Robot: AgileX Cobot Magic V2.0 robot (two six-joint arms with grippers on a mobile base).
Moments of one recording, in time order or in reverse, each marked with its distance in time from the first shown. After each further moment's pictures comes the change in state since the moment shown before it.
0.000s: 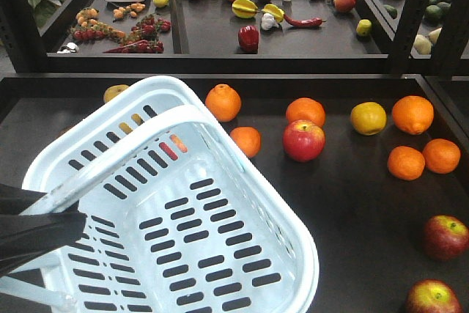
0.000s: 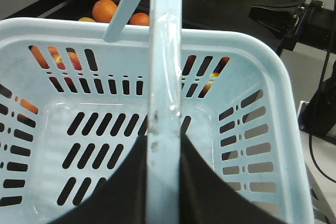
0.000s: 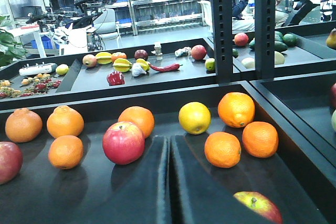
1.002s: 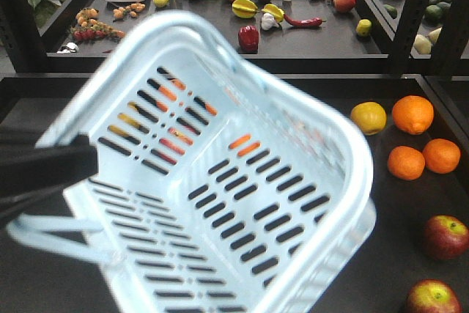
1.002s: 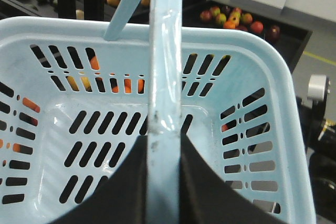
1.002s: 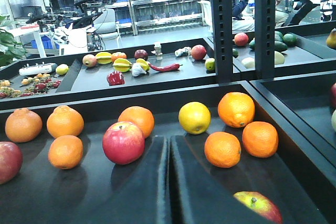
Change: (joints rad) left arm 0.000 0.031 0.002 -0.231 -0.178 -0.005; right arm 0.000 0.000 0.000 0.000 0.000 0.000
